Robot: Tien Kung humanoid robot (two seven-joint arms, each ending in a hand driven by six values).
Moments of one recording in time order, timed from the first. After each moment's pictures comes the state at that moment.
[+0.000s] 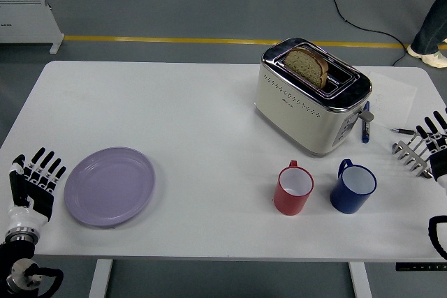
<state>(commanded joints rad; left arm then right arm) -0.01 0.00 -1.67 -1.07 0.74 -0.03 -0.19 0.18 -0.13 1.61 1.08 -0.47 -0.07 0.15</state>
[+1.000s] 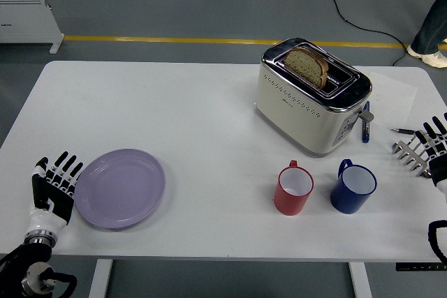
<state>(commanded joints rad) -0.02 0.00 -1.57 -1.03 0.70 -0.06 -0.21 0.16 -0.13 1.60 1.08 -0.47 -0.07 0.15</state>
